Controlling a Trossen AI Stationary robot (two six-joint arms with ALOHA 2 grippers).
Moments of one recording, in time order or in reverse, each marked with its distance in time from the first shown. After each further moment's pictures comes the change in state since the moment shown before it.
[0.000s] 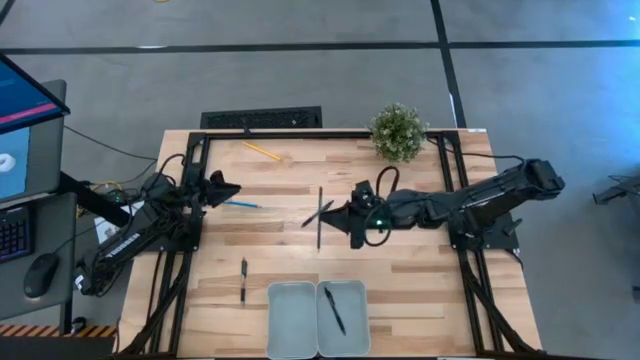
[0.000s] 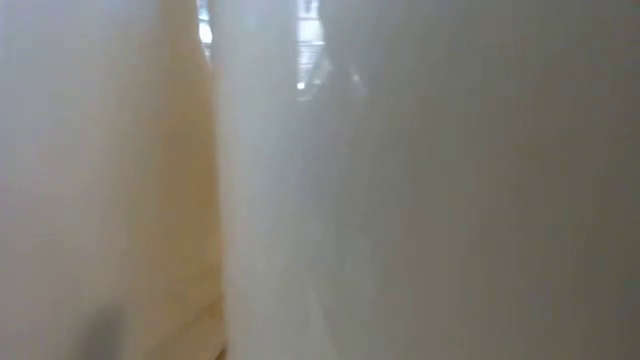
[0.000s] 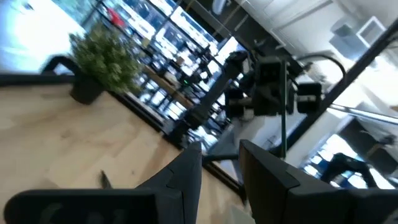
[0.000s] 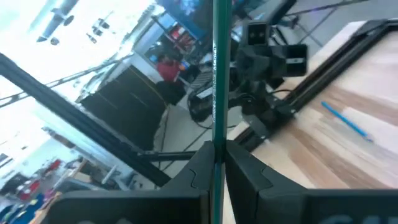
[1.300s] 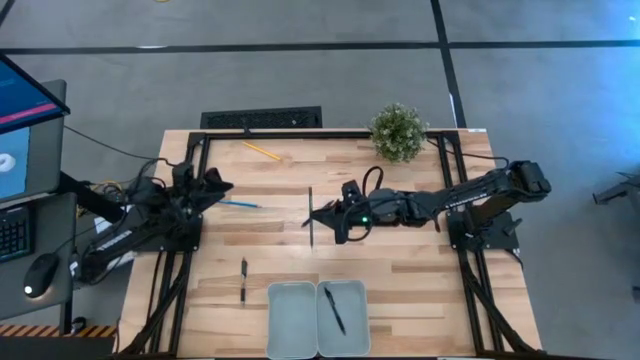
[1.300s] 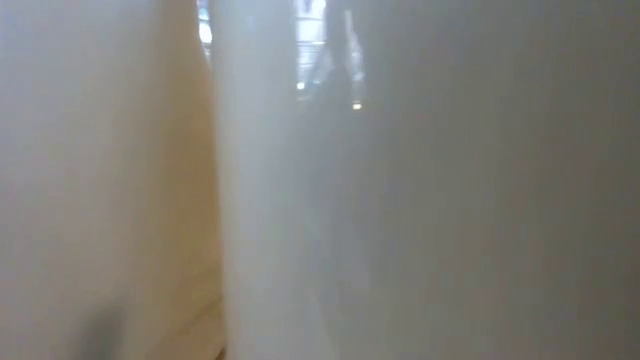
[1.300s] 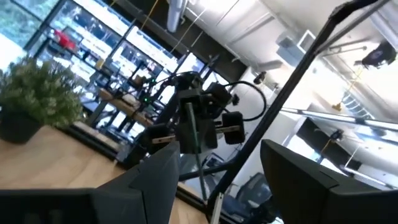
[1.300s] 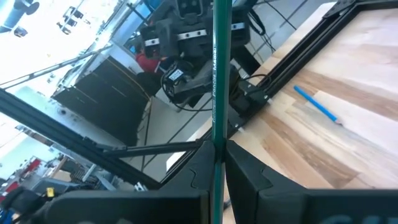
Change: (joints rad) left arm -0.185 0.000 0.088 0.105 -0.118 0.017; right arm -0.069 0.107 -0.002 0.017 -0.041 0.030
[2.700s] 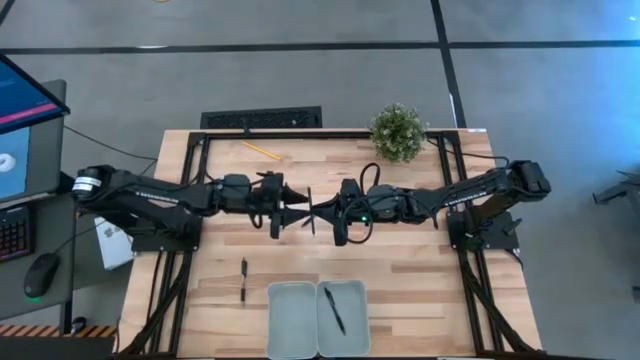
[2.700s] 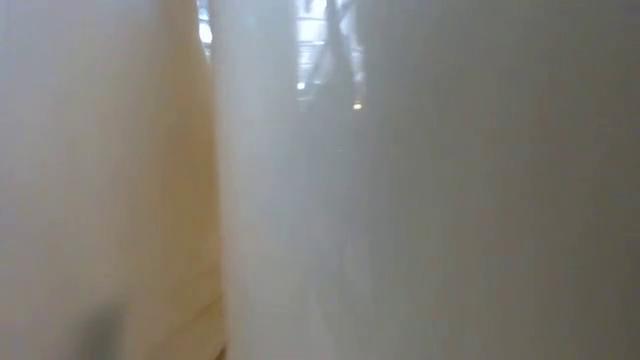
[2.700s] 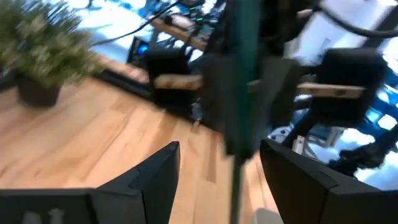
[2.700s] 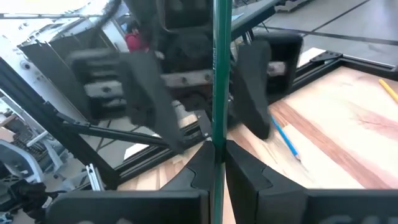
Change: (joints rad) left arm -0.566 1.206 0.566 0.137 -0.539 0.428; right arm -0.028 -0.002 0.000 -0.016 0.004 -0.319
